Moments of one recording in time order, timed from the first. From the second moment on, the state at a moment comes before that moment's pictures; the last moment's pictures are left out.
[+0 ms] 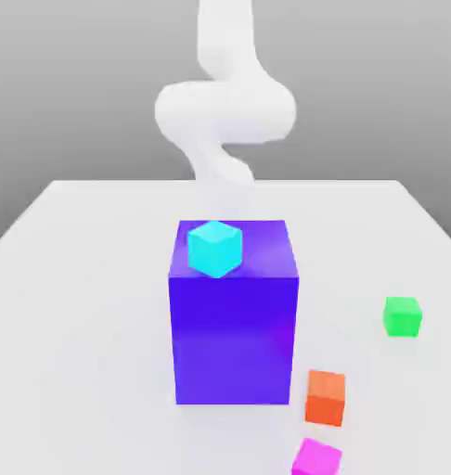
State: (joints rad) arm 0.07 -0.71 -0.06 -2.30 0.06 2.31 0.70
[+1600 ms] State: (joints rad) arm 0.47 0.47 -0.22 -2.30 0.27 2.71 -0.30
